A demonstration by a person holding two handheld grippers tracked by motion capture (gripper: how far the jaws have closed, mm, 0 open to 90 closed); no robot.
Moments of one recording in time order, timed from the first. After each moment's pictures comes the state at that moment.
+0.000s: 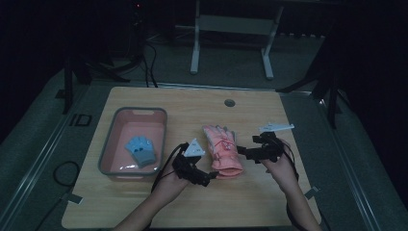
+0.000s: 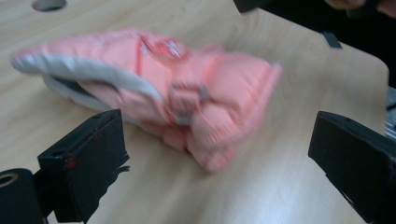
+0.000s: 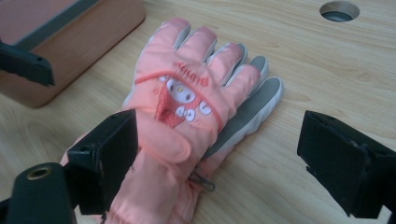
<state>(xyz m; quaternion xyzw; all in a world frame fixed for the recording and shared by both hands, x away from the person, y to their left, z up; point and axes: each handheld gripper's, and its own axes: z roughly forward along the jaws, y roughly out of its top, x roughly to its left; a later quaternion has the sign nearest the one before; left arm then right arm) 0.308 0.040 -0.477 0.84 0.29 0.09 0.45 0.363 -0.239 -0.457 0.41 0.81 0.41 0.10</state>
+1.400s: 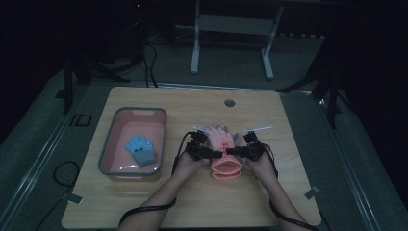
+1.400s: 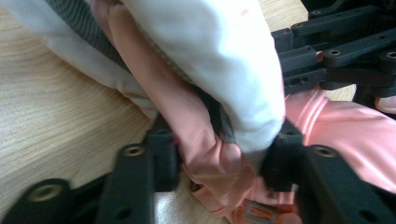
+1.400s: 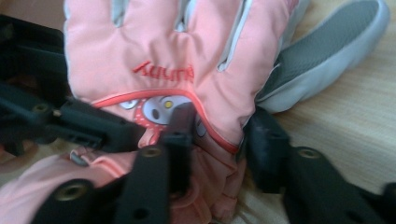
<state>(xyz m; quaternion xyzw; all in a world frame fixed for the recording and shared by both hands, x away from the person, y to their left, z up) 0.399 0.017 -0.543 0.78 0.45 -0.10 0.42 0.403 -0.211 -0.528 0.49 0.79 0.37 -0.02</state>
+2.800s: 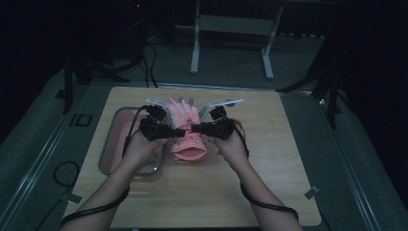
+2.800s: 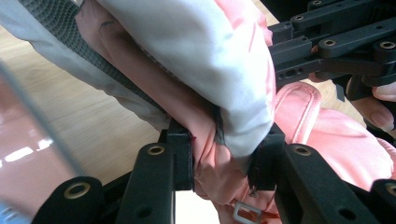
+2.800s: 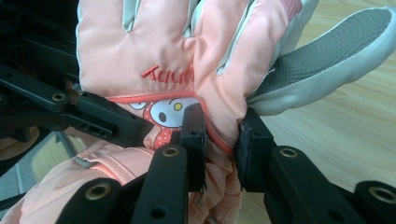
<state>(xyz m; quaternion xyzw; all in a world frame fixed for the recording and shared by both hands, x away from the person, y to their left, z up) 0.368 0.146 -0.403 0.80 0.44 -0.01 0.41 0.392 -0.088 -0.409 0.40 0.80 0.44 0.01</state>
